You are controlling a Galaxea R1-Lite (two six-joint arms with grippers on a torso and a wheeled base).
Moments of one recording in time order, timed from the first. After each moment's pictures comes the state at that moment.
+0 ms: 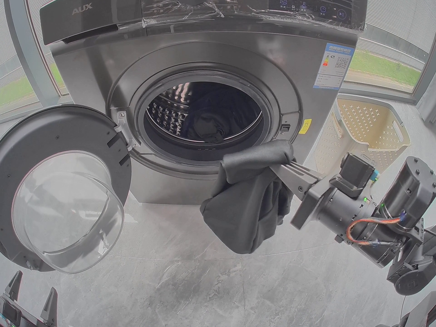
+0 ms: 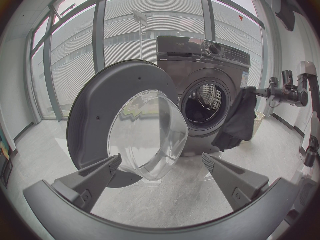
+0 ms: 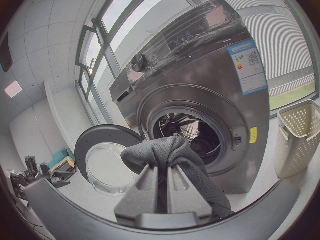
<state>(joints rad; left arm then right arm) 0.00 0.02 -0.02 0.00 0.02 0.01 0.83 1.63 -0.51 -1.30 -0.12 0.16</state>
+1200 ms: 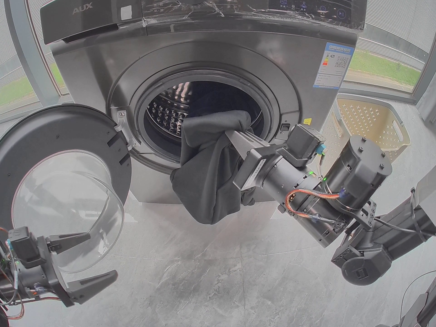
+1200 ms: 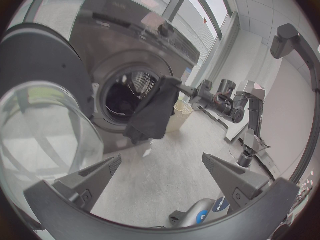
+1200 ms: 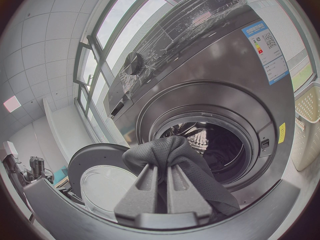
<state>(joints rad) -0.20 0.93 -0.16 -0.58 -0.55 -0.02 0.85 1.90 -0.83 -1.39 -0.16 0.24</state>
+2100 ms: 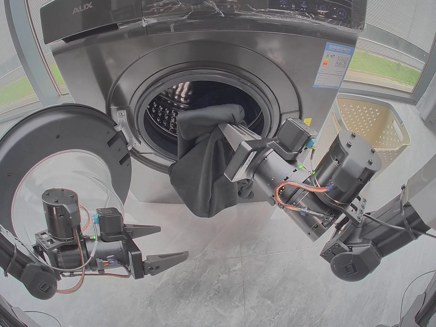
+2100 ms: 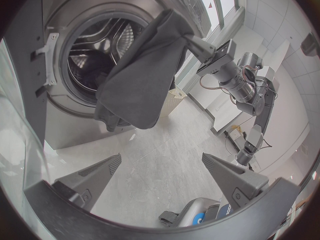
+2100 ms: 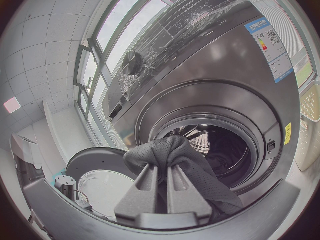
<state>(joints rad) -0.40 1.63 -0.30 -0.98 -0.53 -0.06 0.85 1.95 -0.90 -1.40 -0.17 0.24</state>
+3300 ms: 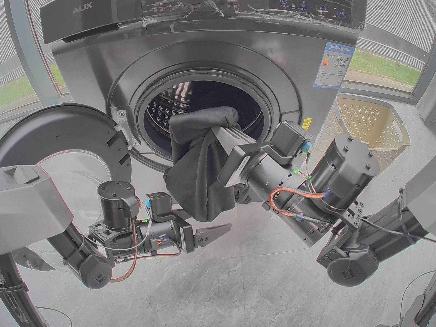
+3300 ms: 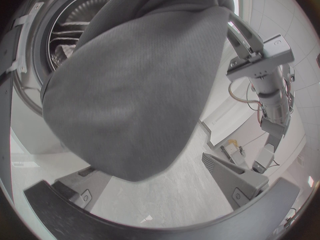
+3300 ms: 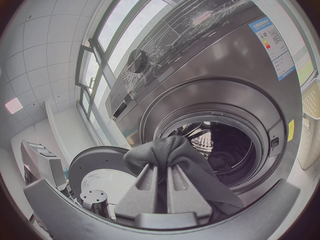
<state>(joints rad) -0.52 2.00 -0.54 -1.25 -0.46 -0.25 0.88 1.95 -0.91 -1.40 -0.17 0.23</state>
